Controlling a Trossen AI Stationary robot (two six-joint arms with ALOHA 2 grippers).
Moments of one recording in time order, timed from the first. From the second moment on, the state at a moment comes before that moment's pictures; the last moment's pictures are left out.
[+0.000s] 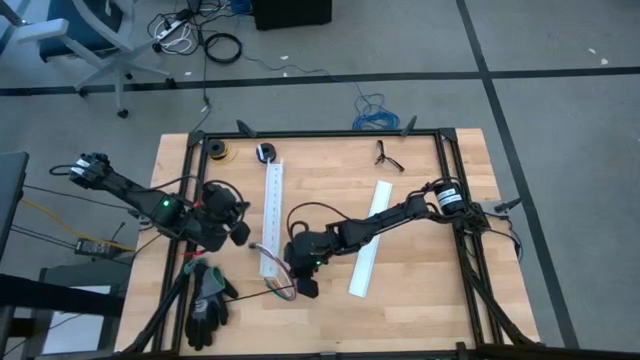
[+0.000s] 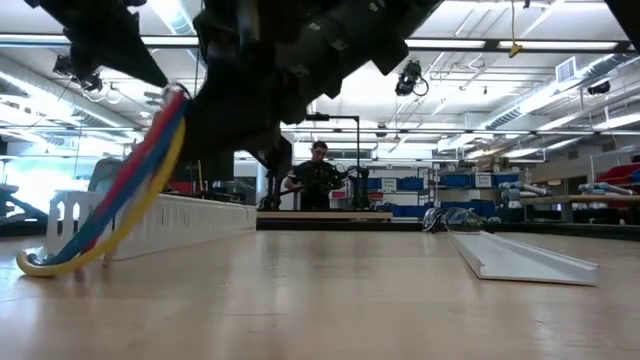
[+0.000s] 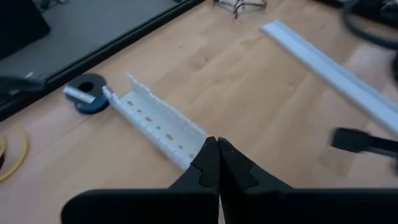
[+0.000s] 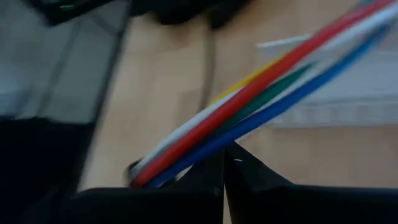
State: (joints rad) left arm -0.47 0.92 0.80 -0.90 -0.84 -0.99; right arm 0.22 2.17 1.54 0.00 -0.27 0.40
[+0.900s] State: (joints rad) left arm -0.67 1.15 0.63 -0.55 -0.67 -1.22; right arm 0.21 2.15 1.54 -0.63 -0.04 0.36
